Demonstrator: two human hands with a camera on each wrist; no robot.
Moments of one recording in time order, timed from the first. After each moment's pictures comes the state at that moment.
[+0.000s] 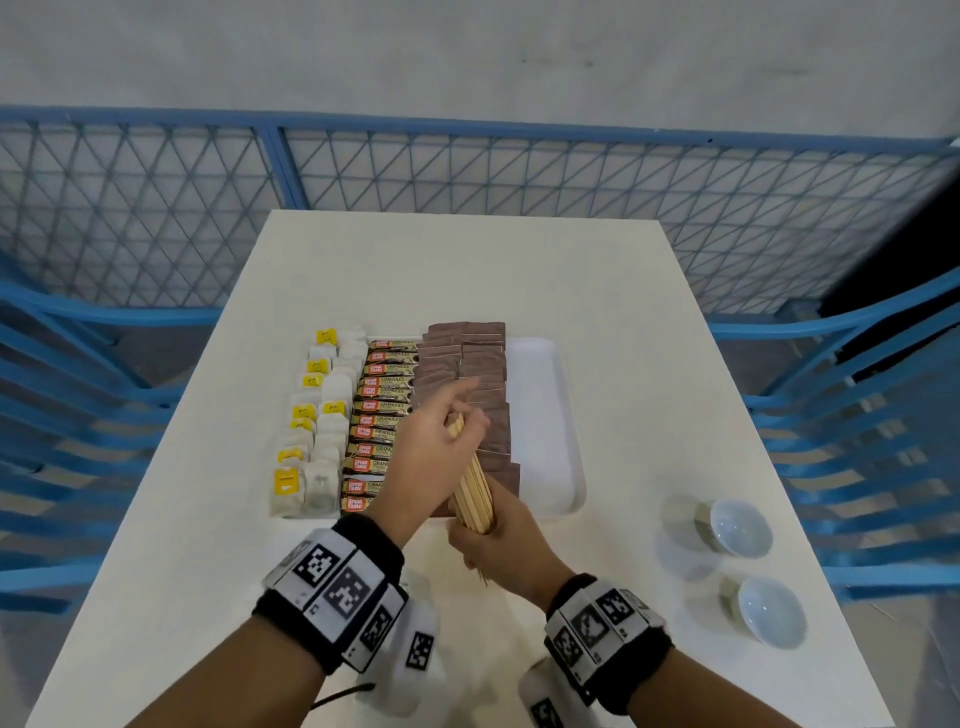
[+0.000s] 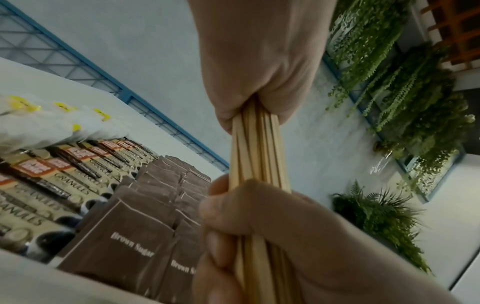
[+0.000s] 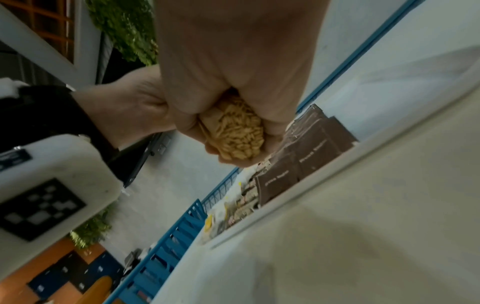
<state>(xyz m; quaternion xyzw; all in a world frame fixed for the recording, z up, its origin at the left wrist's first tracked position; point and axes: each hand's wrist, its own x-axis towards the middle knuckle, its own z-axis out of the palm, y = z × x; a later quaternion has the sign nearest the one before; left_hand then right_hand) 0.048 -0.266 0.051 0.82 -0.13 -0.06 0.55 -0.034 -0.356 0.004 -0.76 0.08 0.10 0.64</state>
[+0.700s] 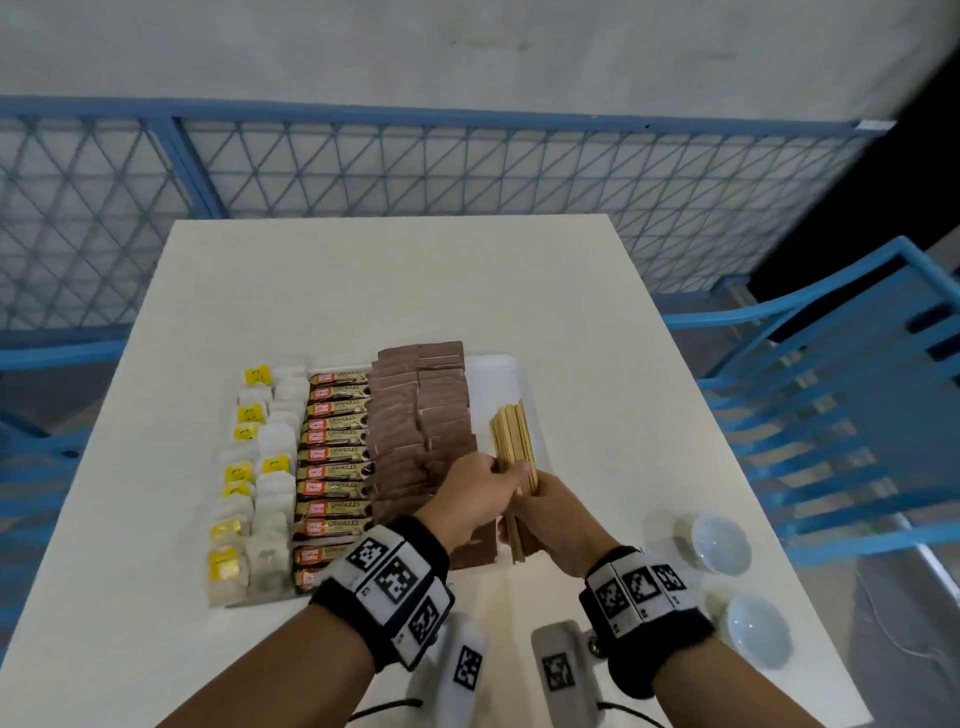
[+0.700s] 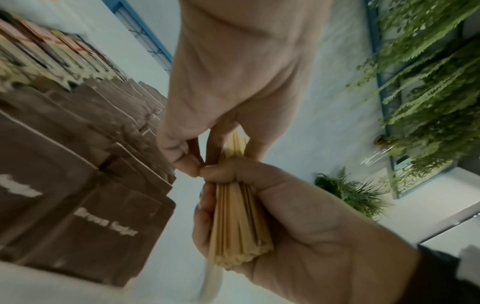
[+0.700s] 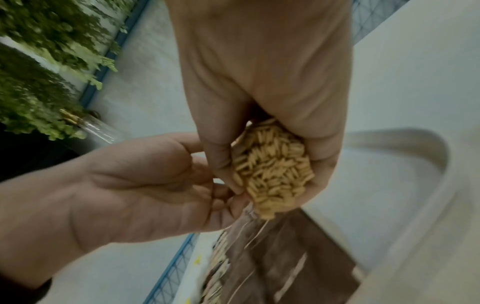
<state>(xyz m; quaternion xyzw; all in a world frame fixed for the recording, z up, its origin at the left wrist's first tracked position) 0.081 -0.334 0.025 0.81 -0.07 -0.39 0.43 0.017 -0.423 0.012 -0.68 0.27 0.14 0.67</state>
